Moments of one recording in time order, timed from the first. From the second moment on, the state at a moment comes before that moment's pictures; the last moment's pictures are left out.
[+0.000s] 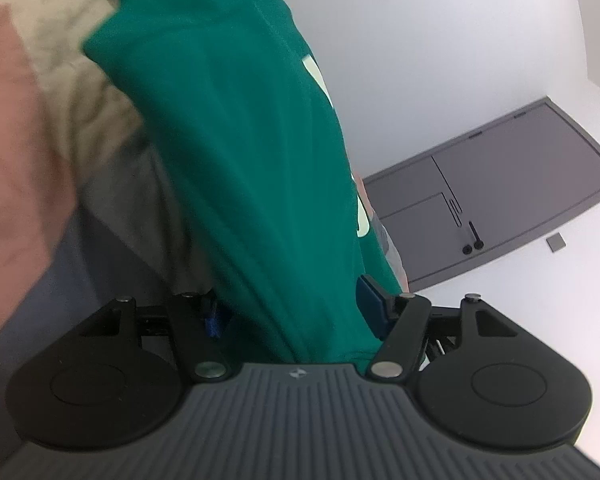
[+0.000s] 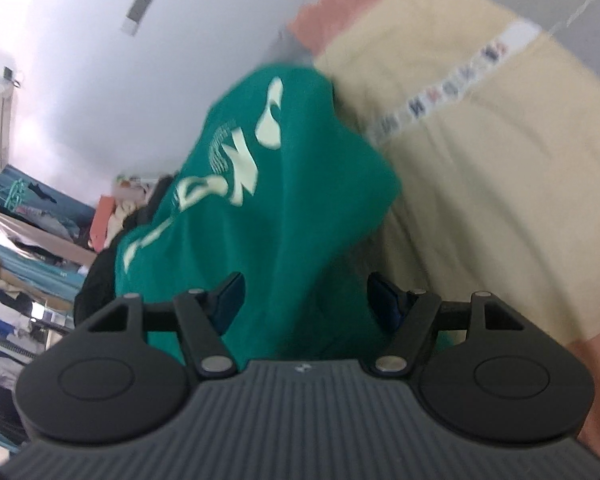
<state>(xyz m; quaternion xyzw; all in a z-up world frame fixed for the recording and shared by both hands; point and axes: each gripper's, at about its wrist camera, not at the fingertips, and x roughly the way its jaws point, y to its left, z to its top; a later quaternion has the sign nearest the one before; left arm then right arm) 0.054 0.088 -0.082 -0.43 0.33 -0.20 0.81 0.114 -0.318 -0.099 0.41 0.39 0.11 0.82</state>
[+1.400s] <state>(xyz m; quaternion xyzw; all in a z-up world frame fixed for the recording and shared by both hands) -0.058 0.157 0.418 -0.24 -0.10 -0.34 0.90 0.061 -0.259 0.386 0.23 -0.04 0.37 0.90</state>
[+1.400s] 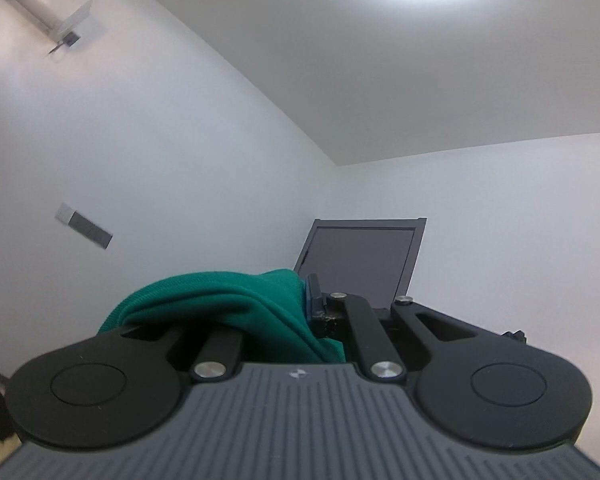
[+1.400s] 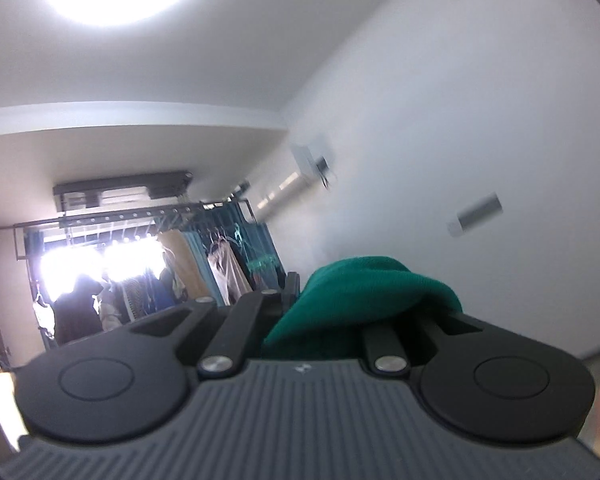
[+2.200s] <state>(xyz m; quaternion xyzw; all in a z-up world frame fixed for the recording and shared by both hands) 0.307 0.100 0.158 -0.22 0.13 -0.23 0.94 0.314 -0.247 0.138 0.18 0.11 0.19 0.96</state>
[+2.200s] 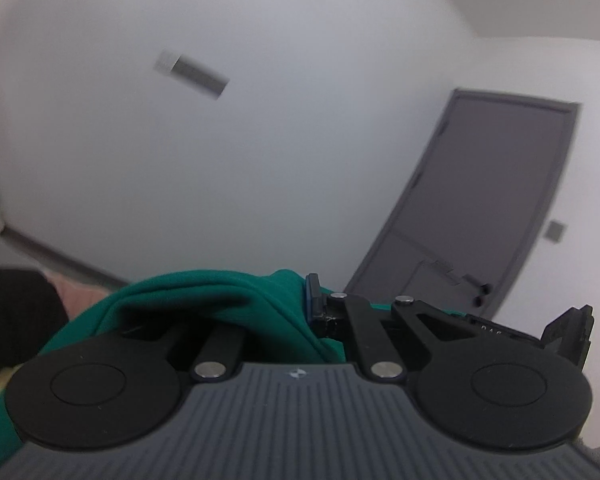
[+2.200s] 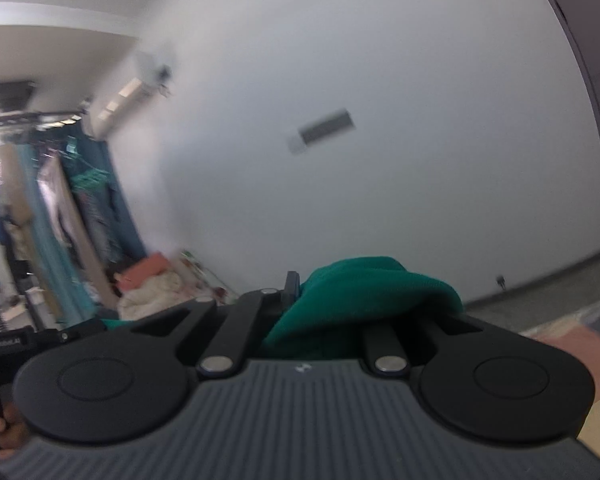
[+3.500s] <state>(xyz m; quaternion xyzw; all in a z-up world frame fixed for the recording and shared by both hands) 0.350 0.086 0.007 -0.16 0.28 -0.10 0.94 0.359 -0.204 -0.049 0.13 0.26 0.14 0.95</state>
